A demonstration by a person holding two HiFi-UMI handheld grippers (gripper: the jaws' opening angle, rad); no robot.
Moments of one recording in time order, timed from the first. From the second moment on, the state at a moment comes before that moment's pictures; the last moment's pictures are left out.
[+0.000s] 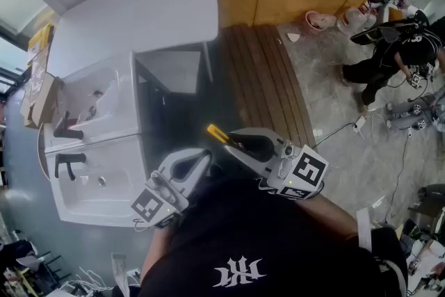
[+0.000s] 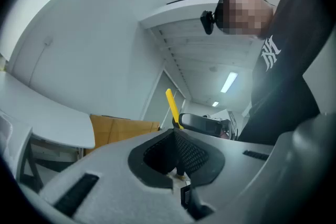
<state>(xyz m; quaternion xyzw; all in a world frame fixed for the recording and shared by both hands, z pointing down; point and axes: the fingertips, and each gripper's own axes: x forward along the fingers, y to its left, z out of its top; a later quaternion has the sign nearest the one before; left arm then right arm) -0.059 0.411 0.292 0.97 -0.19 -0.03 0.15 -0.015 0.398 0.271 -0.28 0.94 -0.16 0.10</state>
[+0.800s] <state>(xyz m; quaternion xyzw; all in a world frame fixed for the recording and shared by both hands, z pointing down) 0.024 0.404 0.296 0.96 -0.23 0.03 0.17 0.079 0.382 0.274 -0.26 0.94 -0.19 0.15</state>
